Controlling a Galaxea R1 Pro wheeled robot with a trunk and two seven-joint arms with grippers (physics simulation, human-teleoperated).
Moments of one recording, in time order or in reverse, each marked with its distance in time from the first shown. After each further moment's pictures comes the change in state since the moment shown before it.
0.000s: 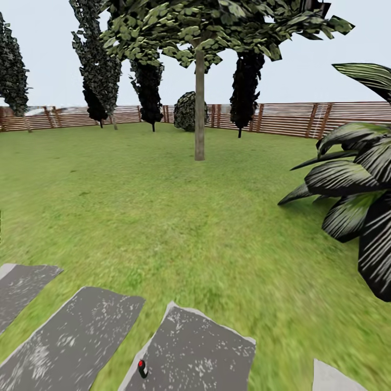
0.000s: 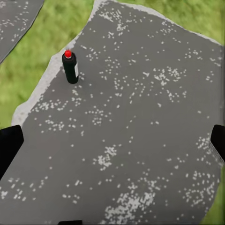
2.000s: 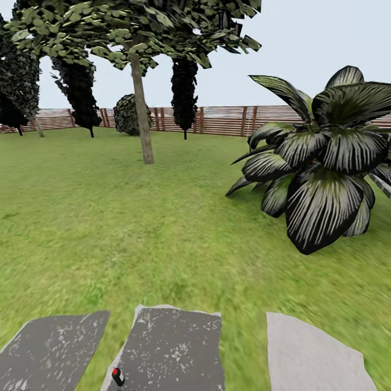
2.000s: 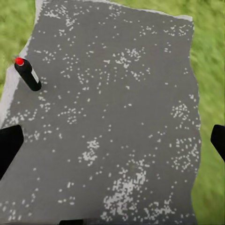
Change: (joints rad) left arm 0.000 0.002 0.005 0.001 -0.001 0.001 -0.001; right arm 0.001 0.000 -0.002 0.000 0.000 0.000 0.000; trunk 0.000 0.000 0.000
